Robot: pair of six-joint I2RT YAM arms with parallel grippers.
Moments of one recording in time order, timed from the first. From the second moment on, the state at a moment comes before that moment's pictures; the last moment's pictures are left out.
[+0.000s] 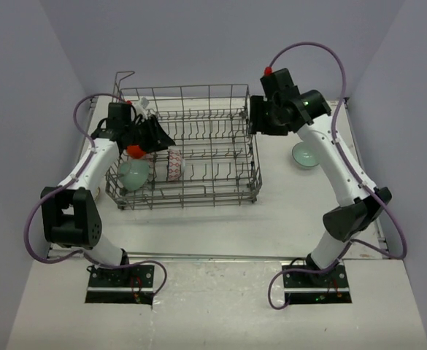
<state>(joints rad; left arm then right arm) -0.06 1.57 1.26 -0.44 0.59 -0.52 0.53 1.73 2.03 -1.20 0.17 0.45</state>
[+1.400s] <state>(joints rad) -0.18 1.73 1.24 -0.49 0.57 -0.47 0.37 1.58 2.04 -1.21 0.17 0.40</state>
